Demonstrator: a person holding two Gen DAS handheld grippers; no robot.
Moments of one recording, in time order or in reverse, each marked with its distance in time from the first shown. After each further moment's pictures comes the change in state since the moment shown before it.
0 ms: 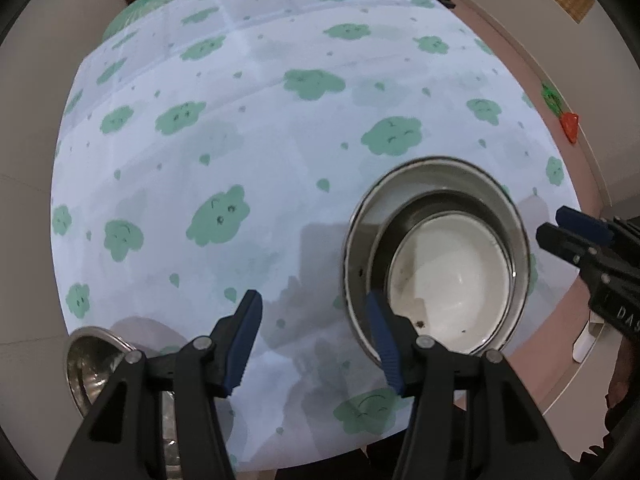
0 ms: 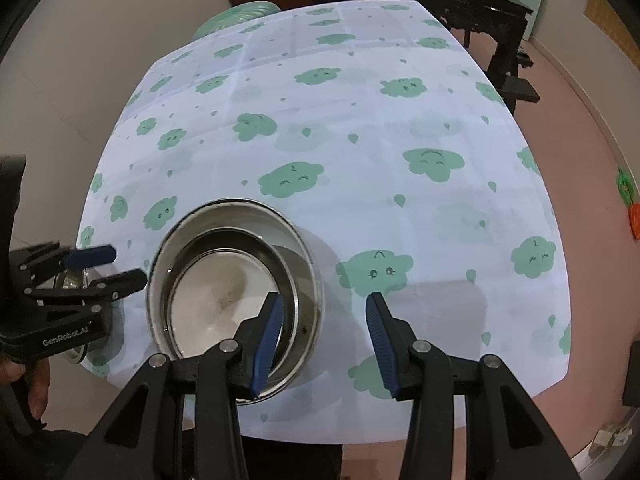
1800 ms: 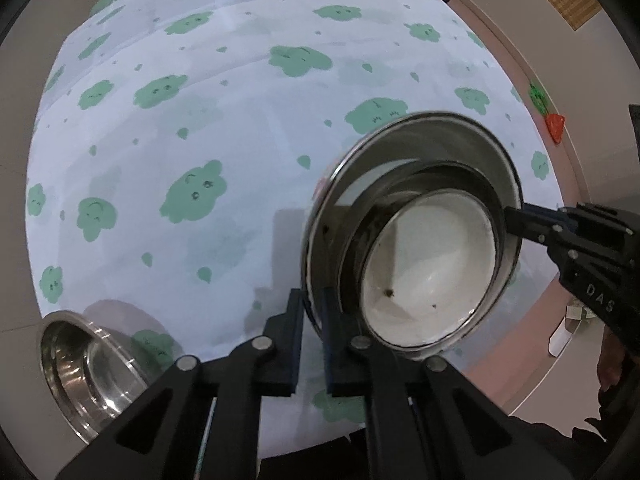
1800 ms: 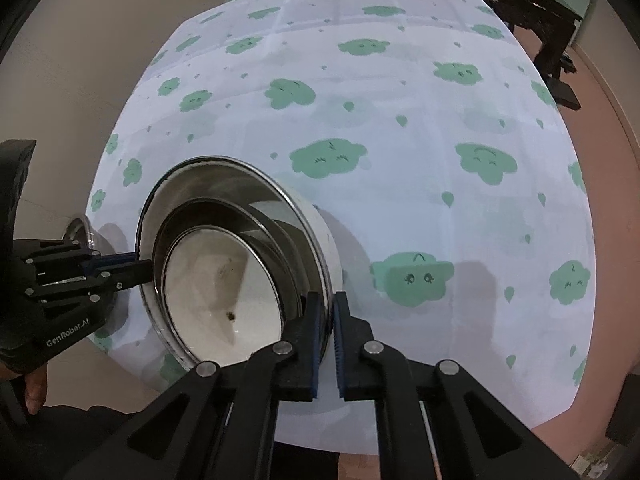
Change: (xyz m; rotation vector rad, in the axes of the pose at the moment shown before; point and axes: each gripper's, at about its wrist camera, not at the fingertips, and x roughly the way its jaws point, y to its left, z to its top) left arm 0.005 0.001 -0.007 -0.025 0.054 -0.094; right arm 0.025 0.022 0.014 -0.129 0.109 0.070
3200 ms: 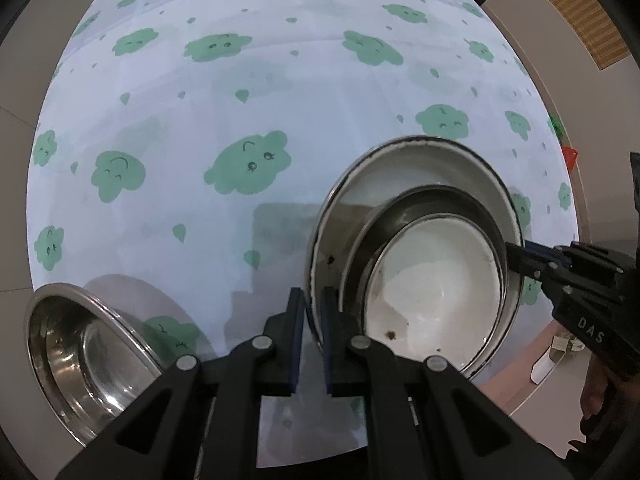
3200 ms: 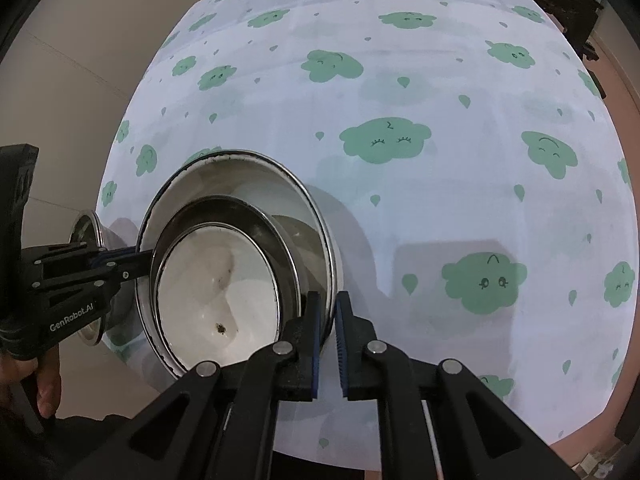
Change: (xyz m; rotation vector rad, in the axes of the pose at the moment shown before) left arm 0.023 0.051 -0.010 -0.131 0.019 -0.022; right arm 0.039 0.031 0.009 0.015 0.072 0.072
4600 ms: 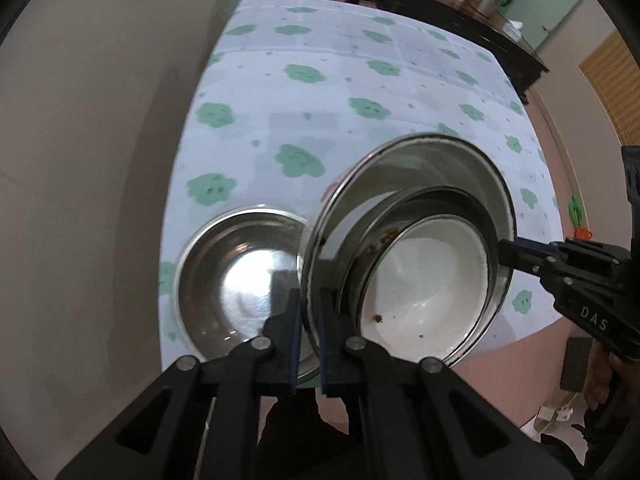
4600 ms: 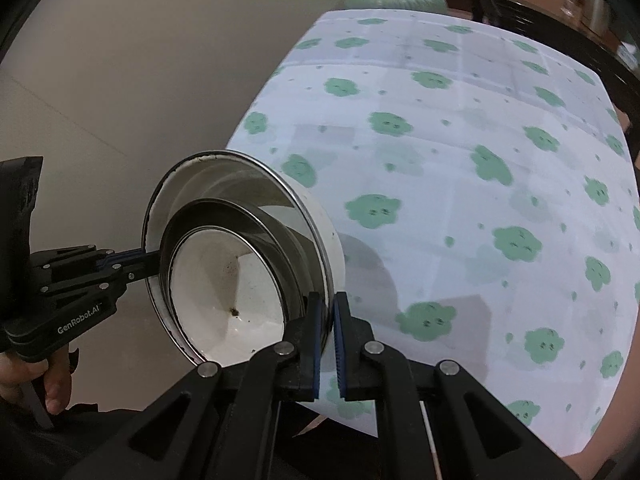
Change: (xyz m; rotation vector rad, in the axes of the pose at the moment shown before) left arm -0.131 0.116 -0.088 -0.245 -0.181 0.060; right arm -0.067 0.160 0.017 -0.281 -0.052 0.107
